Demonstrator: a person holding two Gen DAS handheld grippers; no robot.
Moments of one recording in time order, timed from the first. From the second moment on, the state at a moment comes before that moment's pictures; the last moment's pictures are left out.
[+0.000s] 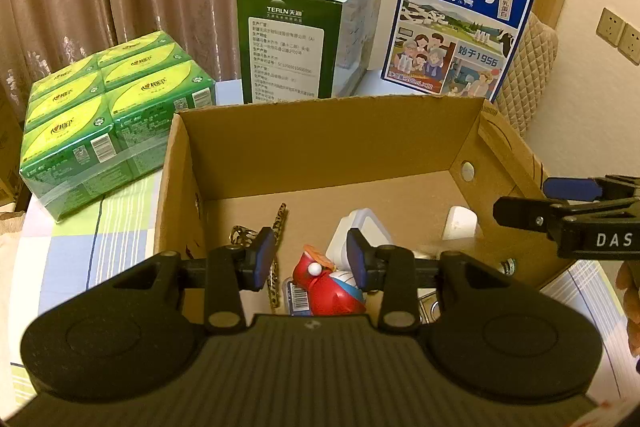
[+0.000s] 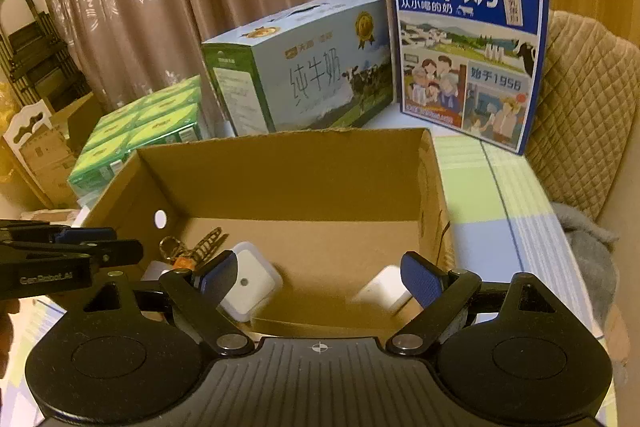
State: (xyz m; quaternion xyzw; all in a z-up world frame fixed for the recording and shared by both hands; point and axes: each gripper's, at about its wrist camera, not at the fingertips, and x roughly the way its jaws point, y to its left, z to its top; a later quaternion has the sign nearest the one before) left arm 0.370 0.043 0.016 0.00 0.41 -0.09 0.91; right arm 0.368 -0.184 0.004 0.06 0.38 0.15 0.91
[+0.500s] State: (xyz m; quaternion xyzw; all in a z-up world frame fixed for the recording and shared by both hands) left arm 0.359 0.039 0.022 0.02 0.40 -0.08 0.91; right arm 0.358 -0.184 0.004 0.05 0.39 0.14 0.91
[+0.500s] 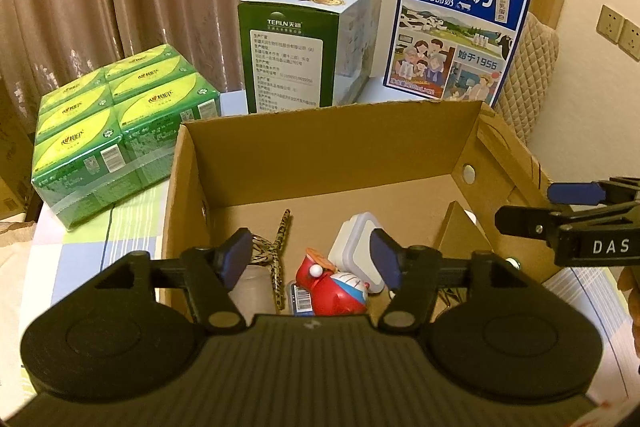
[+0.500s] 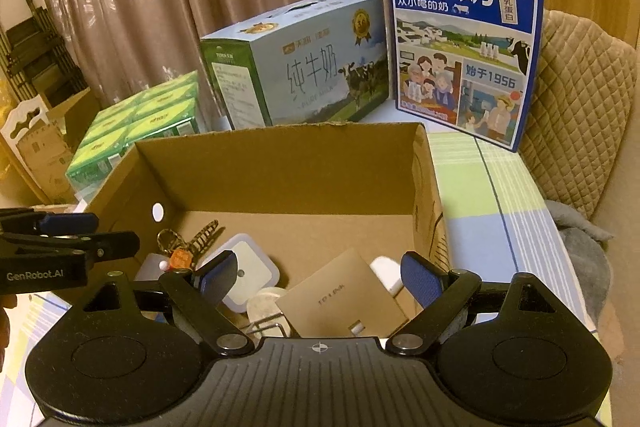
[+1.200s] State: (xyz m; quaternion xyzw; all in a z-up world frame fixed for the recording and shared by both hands) left arm 0.297 0.038 0.064 -0.01 0.38 -0.06 0.92; right arm 0.294 -0.199 0.033 0.04 0.39 0.13 0.91
